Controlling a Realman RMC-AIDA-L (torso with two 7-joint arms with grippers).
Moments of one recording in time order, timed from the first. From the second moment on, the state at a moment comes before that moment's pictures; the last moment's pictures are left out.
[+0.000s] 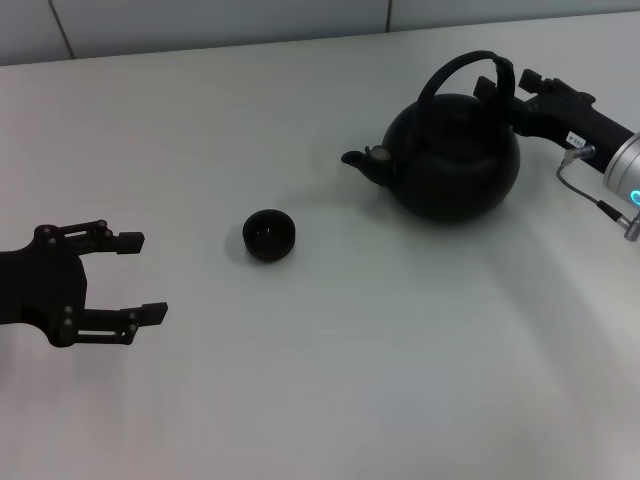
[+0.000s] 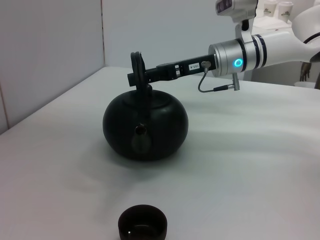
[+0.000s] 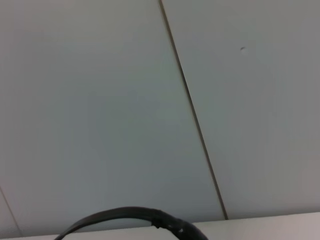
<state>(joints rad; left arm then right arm) -0.38 -1.97 0.99 0.88 1.90 1.63 -1.31 0.54 2.08 -0.39 -0.27 -1.58 -1.03 1.01</state>
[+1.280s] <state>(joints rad) -0.38 -1.97 0.99 0.89 1.90 1.63 -1.31 0.55 2.08 -0.39 -0.26 -1.58 -1.06 0.89</state>
